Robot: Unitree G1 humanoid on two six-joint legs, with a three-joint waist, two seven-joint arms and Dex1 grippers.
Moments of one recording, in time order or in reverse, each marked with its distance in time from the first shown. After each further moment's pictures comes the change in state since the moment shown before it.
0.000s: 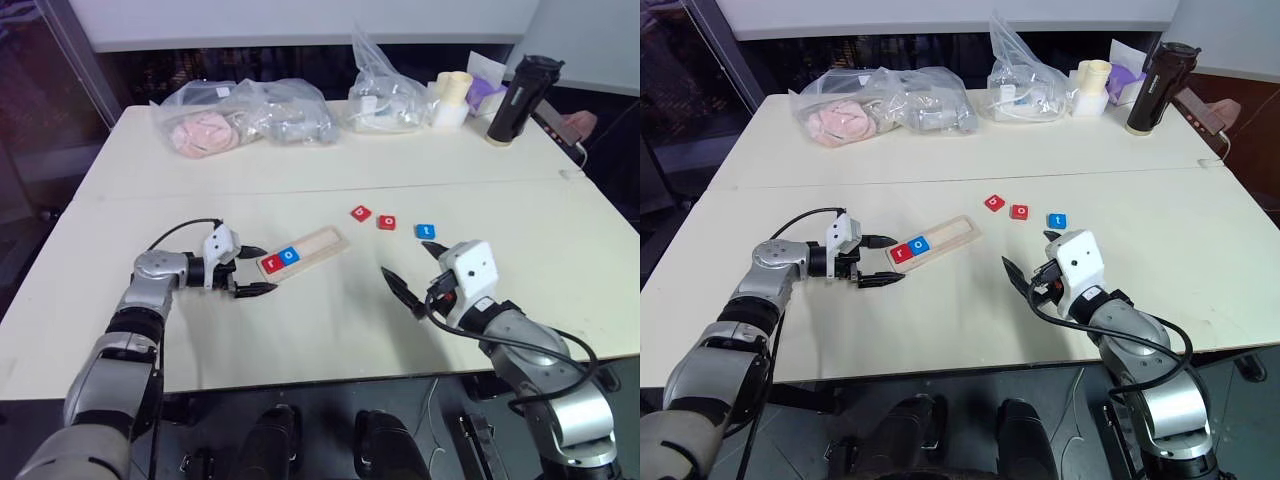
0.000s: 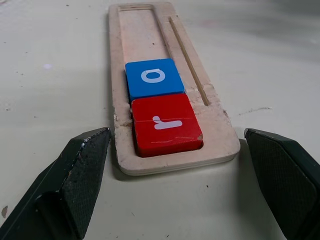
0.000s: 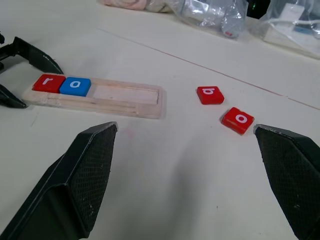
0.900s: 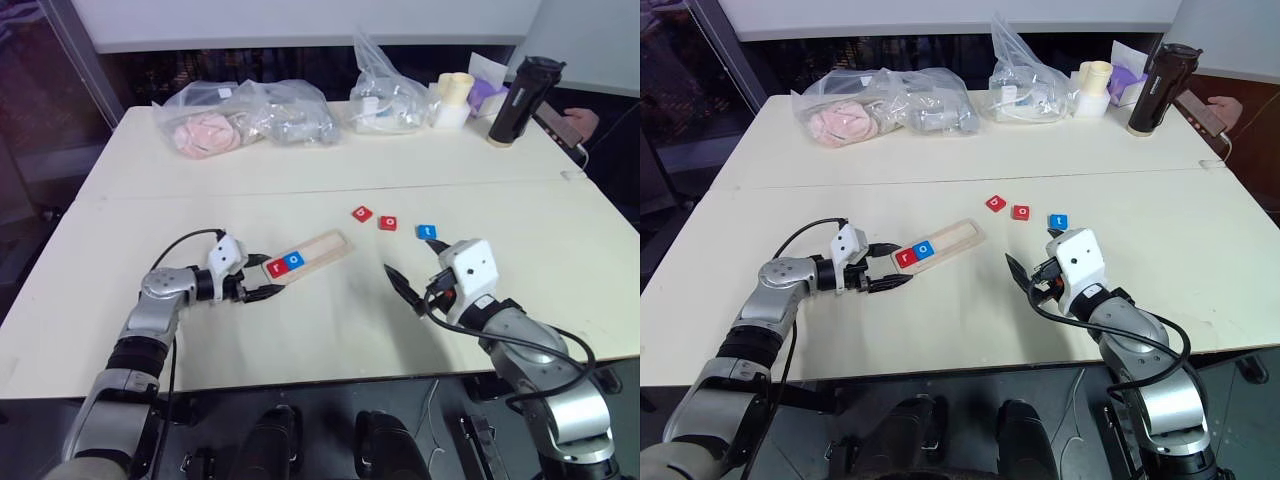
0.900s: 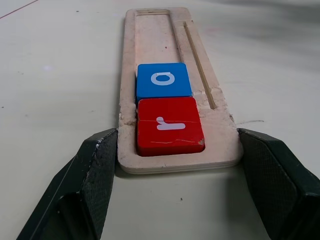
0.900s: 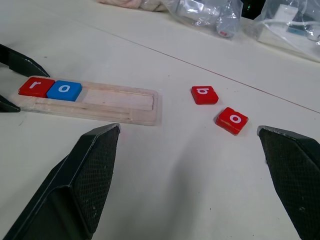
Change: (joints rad) left arm 0.181 -0.028 0.017 -0.330 0.000 0.154 0.121; right arm -0.006 -0.002 0.005 0.022 -0.030 -0.009 -0.006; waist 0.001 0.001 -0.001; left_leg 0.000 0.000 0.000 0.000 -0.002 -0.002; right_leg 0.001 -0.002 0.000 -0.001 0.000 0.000
